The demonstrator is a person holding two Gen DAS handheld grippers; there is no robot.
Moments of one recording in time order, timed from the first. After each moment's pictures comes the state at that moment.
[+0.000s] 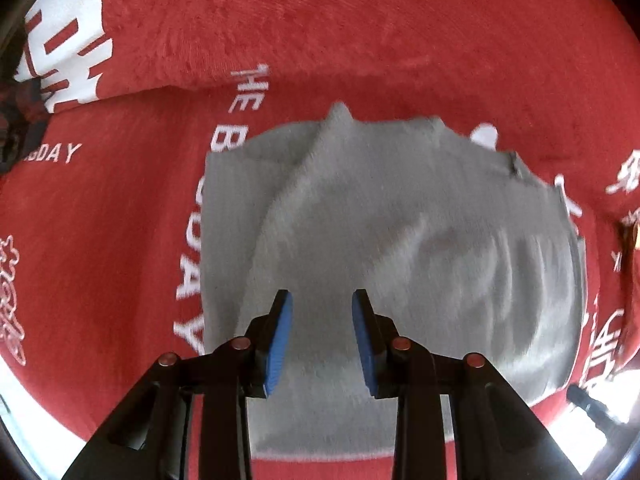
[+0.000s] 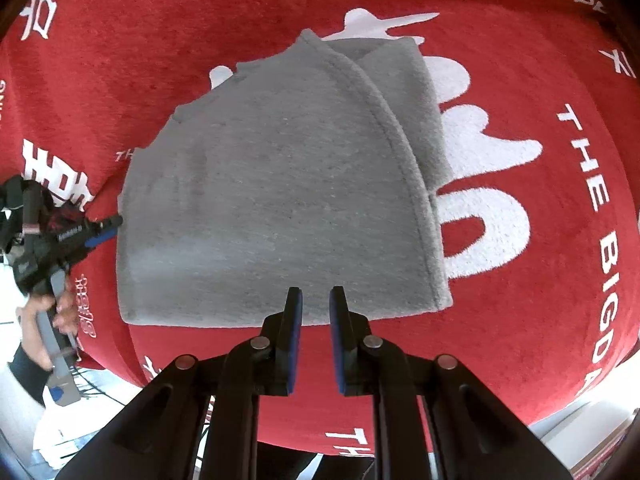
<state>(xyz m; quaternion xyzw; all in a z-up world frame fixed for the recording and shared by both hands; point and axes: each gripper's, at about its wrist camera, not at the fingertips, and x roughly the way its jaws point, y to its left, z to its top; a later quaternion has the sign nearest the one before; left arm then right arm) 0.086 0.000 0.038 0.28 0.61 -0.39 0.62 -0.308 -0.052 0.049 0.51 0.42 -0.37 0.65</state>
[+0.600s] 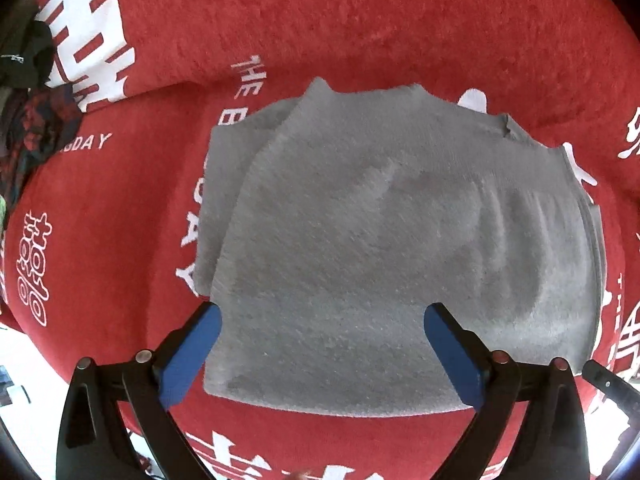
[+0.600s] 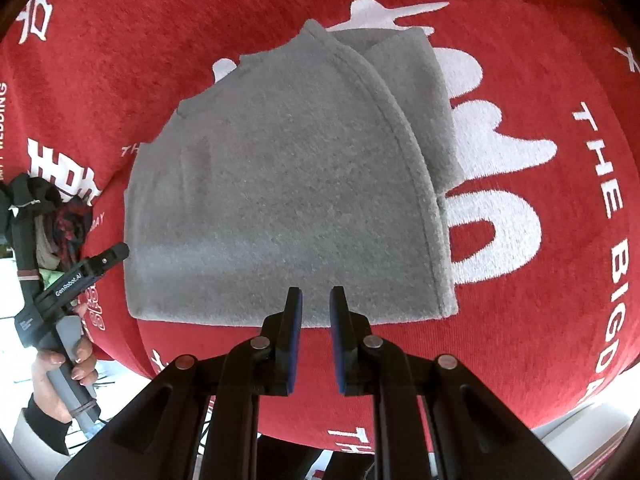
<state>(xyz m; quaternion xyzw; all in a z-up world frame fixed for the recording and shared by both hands) 0.031 0.013 0.054 0.32 0.58 -0.36 0.65 -0.312 -0.062 0.042 0.53 0.43 -0.35 0.65</state>
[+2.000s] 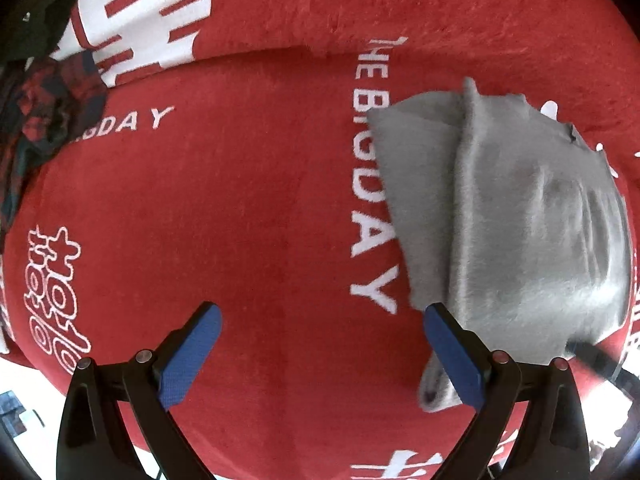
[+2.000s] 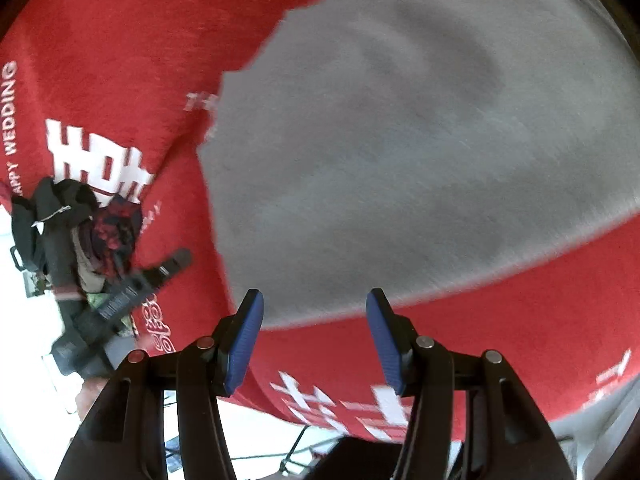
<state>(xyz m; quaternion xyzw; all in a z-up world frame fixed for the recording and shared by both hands) 0.181 0.084 0.026 0.34 0.60 -0.38 0.62 -0.110 0.013 0.021 0.59 0.35 -0.32 0.65</state>
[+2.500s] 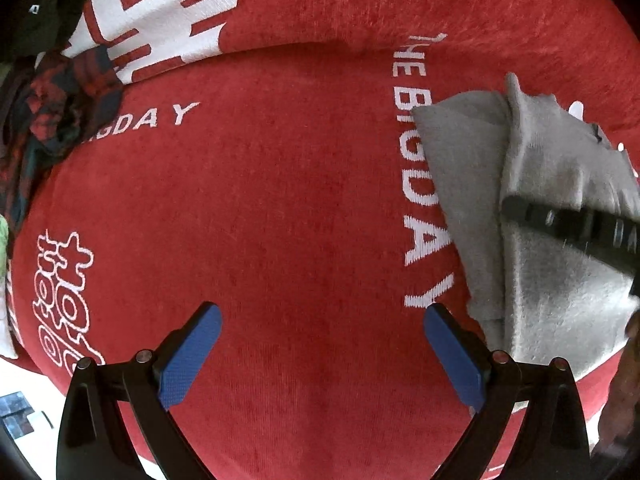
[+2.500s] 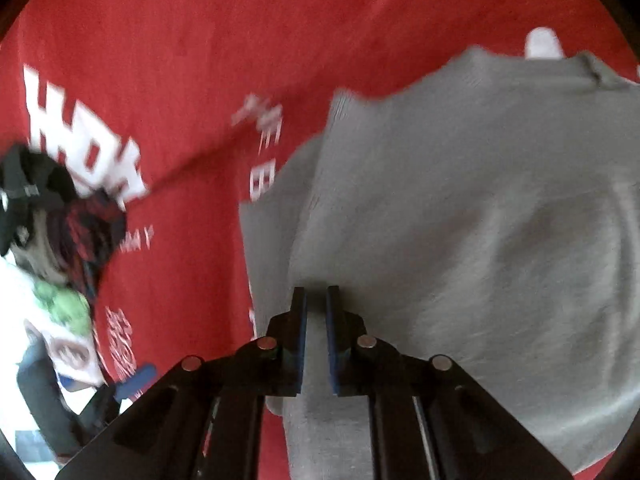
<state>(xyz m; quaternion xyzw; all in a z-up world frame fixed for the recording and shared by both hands) 0.201 0.093 0.002 0.35 0.58 -0.37 0.64 0.035 -0.050 -0.014 0.49 0.42 -0.30 0.70</state>
